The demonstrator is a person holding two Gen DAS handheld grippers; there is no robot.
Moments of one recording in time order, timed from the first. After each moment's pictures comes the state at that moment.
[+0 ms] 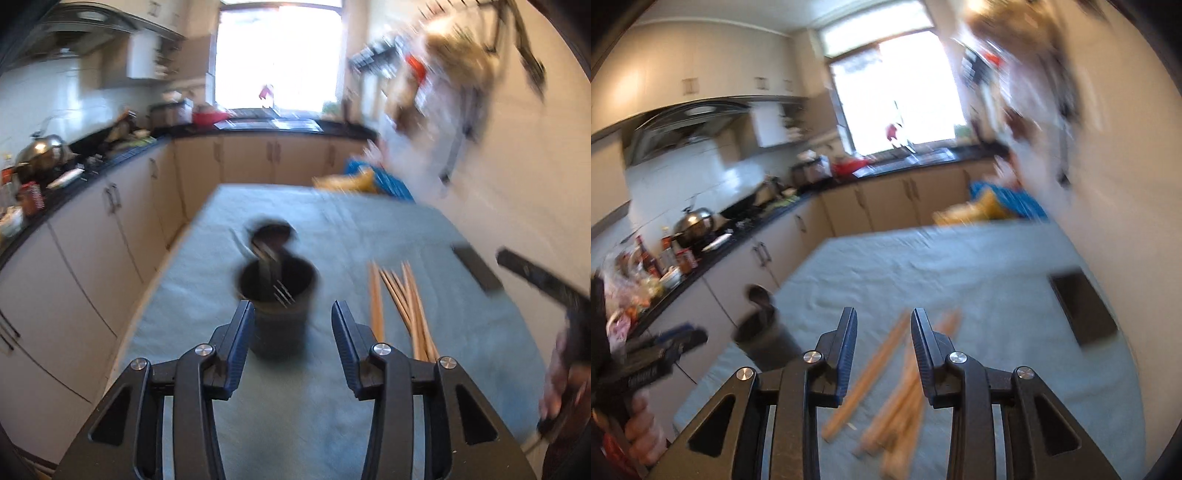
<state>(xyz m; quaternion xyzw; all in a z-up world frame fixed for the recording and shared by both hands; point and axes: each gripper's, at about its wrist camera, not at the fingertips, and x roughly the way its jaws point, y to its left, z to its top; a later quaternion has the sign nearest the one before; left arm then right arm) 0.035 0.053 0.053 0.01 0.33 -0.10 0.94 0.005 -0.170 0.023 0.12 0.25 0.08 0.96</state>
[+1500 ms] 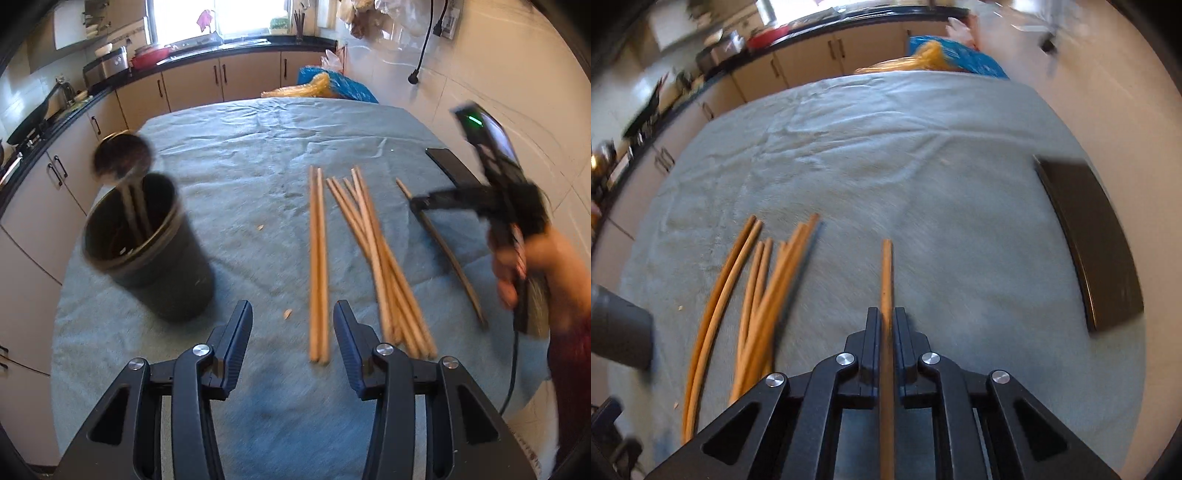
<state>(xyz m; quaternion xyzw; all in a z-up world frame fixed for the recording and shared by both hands) 0.086 -0.032 0.001 0.06 0.47 -0.16 0.86 0.154 -0.236 -0.085 0.10 0.51 0.00 0.85</state>
